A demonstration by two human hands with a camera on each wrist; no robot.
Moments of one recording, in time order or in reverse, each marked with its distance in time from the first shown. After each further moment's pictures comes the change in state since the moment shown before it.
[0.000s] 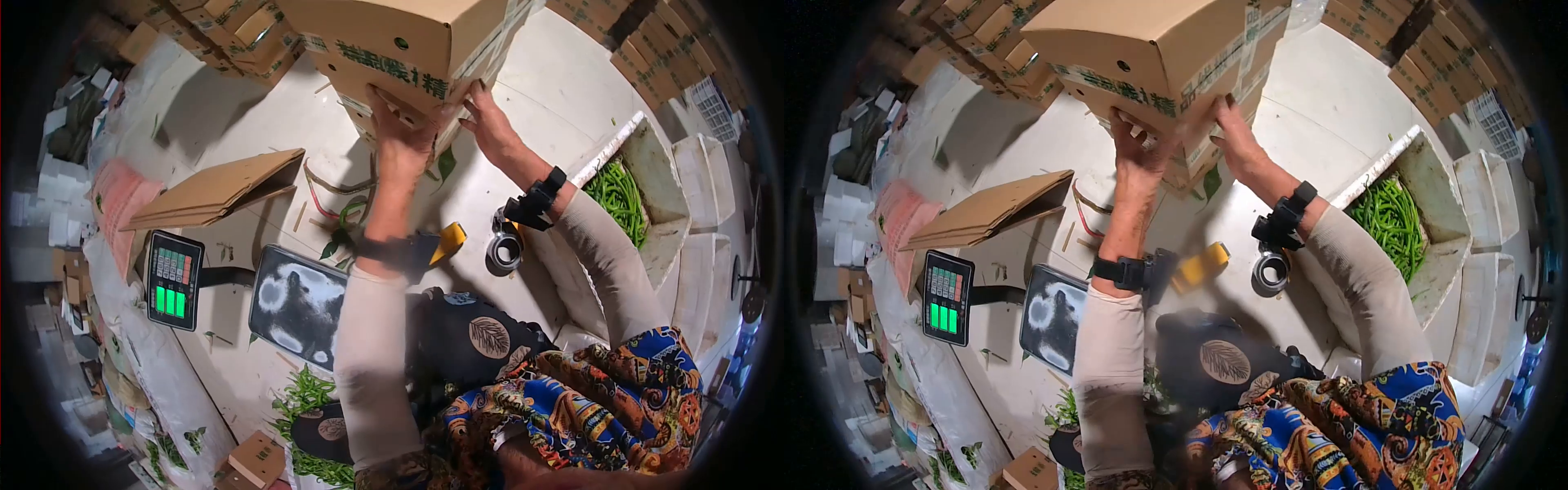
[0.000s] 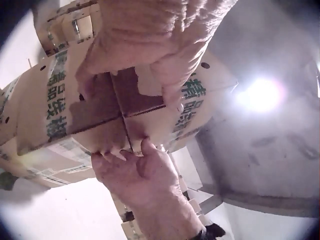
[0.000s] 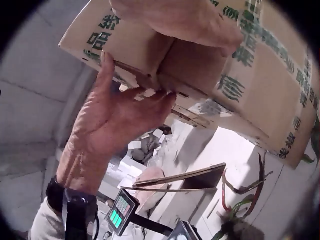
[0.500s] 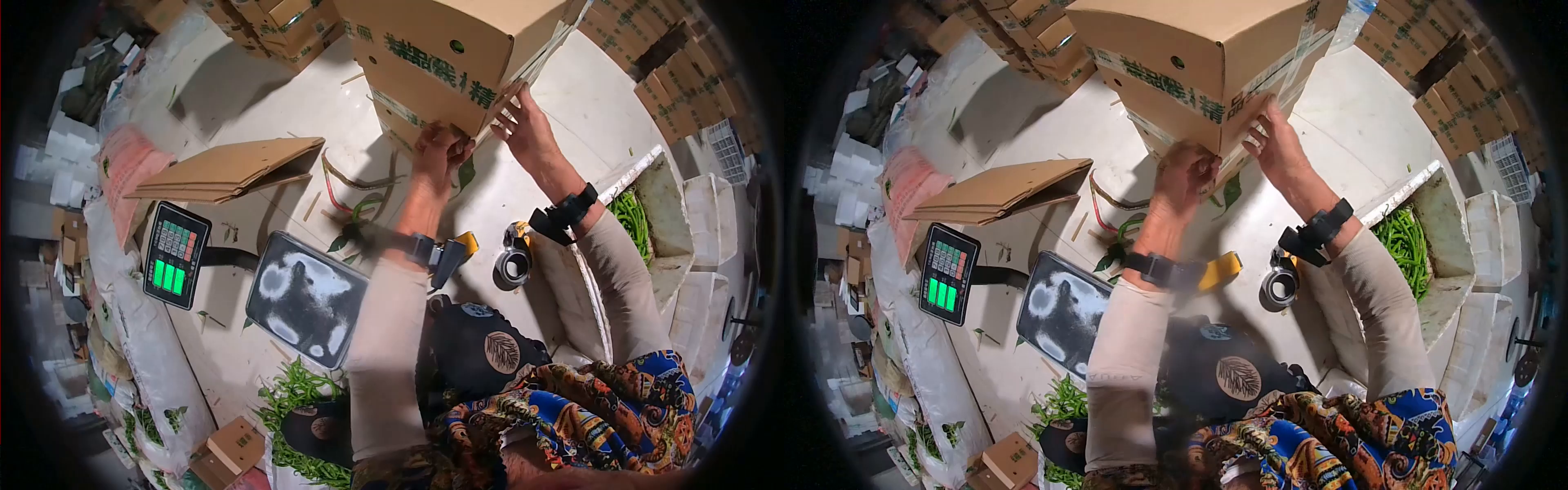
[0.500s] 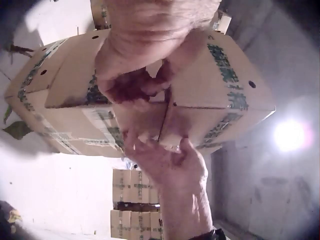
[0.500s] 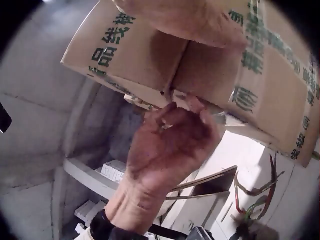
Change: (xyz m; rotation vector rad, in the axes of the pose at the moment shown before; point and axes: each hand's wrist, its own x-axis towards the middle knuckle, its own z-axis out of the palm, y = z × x) left_hand -0.019 -0.034 -0.007 -0.703 -0.040 -0.512; right_hand 0.019 -0.005 -0.013 0.153 0.126 0.106
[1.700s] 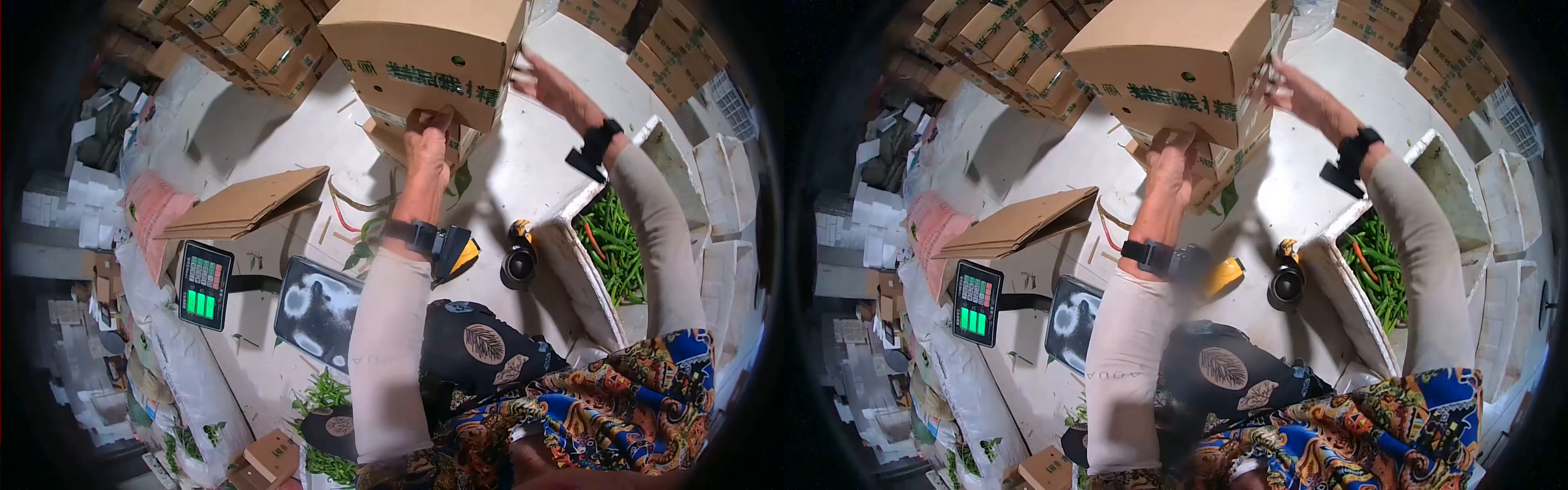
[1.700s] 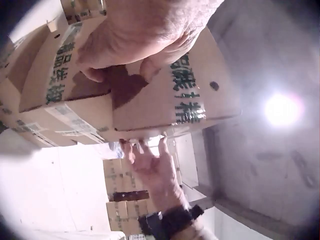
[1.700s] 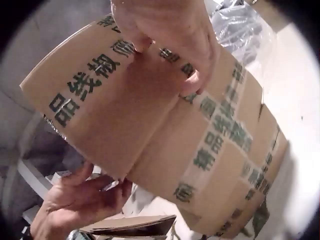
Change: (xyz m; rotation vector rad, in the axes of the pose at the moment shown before) left_hand 0.028 0.006 0.065 0.206 0.201 0.065; right_hand 0.059 -0.109 -0.092 -0.187 -0.369 -0.034
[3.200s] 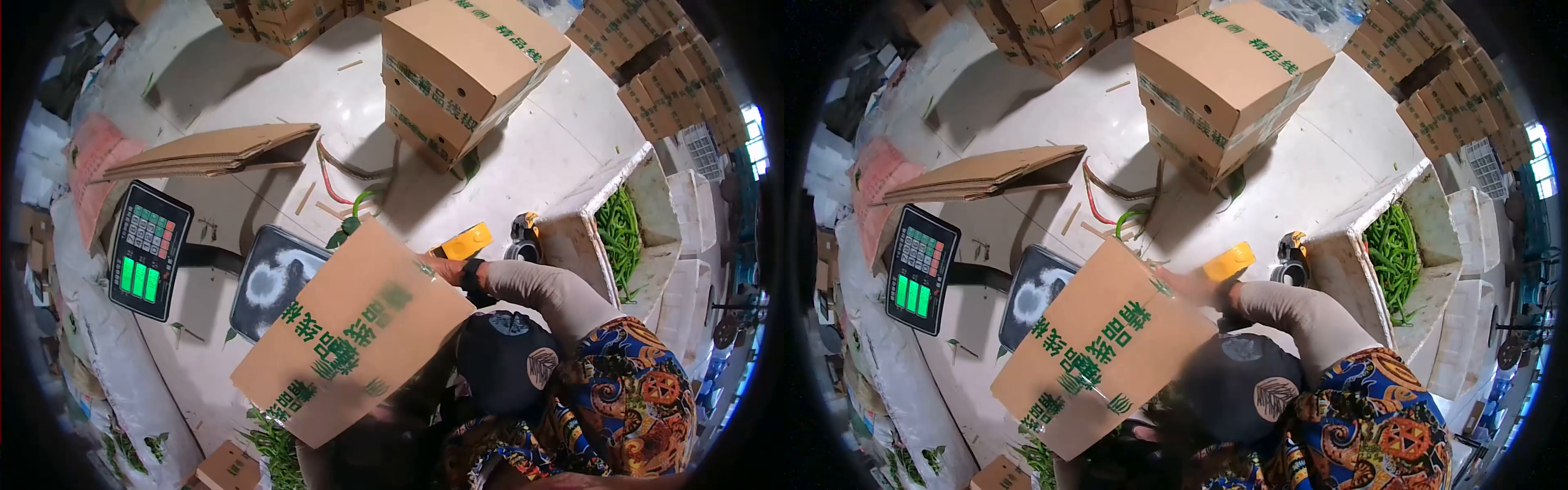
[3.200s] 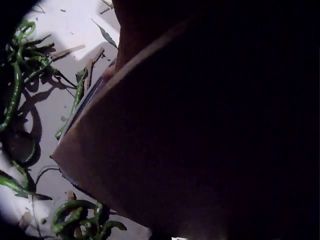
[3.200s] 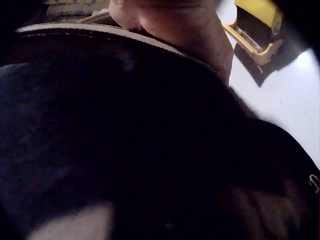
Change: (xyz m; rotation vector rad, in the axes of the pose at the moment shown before) left_hand -0.285 0.053 -0.405 -0.148 0.282 -0.023; right_hand -0.131 0.343 0.260 -0.315 -0.470 0.823
